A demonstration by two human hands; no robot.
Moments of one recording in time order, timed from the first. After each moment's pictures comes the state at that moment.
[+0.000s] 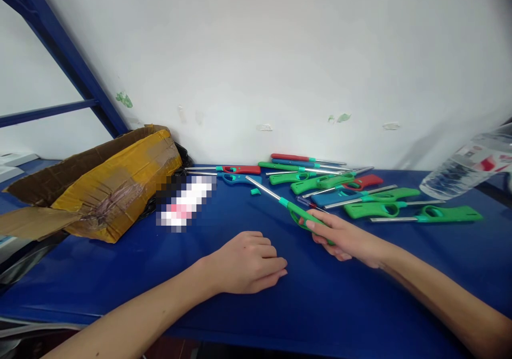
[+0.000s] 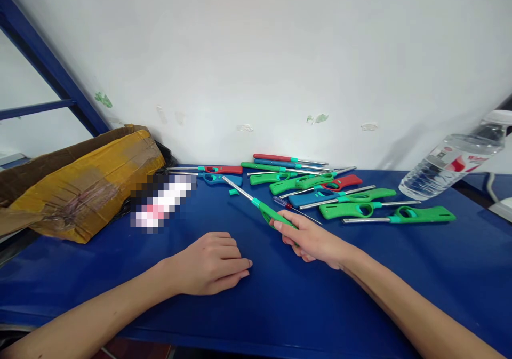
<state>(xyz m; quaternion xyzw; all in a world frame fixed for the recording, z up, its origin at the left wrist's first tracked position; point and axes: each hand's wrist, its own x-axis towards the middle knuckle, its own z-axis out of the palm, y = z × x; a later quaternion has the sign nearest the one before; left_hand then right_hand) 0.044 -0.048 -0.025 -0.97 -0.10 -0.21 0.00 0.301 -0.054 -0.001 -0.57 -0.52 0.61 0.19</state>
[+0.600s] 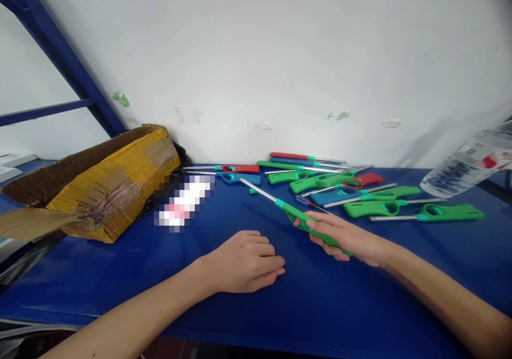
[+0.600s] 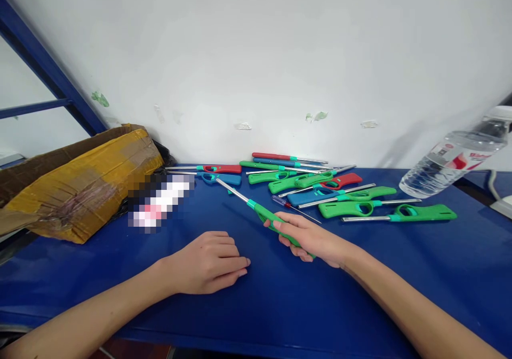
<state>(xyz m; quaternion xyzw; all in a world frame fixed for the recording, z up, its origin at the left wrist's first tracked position) 0.044 -0.048 -0.023 -0.98 -0.11 -0.18 -0.01 0.307 -0.051 -0.006 -0.52 -0.53 0.64 0.20</state>
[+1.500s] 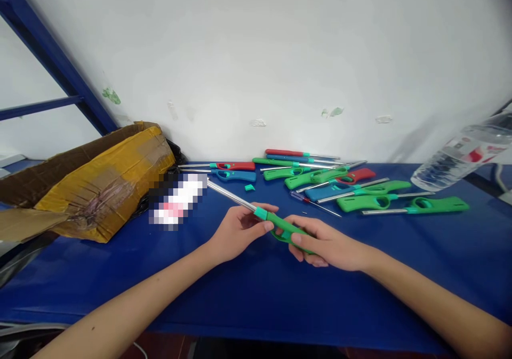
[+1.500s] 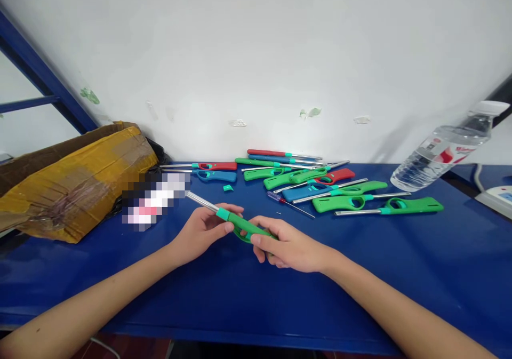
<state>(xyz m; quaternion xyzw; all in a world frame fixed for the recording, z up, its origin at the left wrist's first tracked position) 0.056 -0.029 -0.024 -0.66 -0.28 -0.38 -0.59 0.284 -0.065 -0.005 -0.37 -0.60 0.68 0.21</state>
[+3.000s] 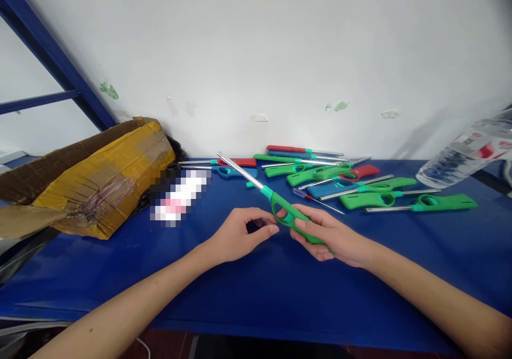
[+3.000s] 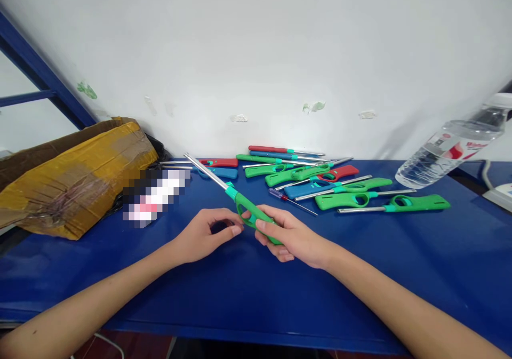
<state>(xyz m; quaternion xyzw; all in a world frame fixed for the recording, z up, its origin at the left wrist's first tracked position) 0.053 -0.032 -0.021 -0.80 -0.32 -0.31 -0.40 0.286 -0.063 -0.006 -0.40 -0.51 0.71 0.27</state>
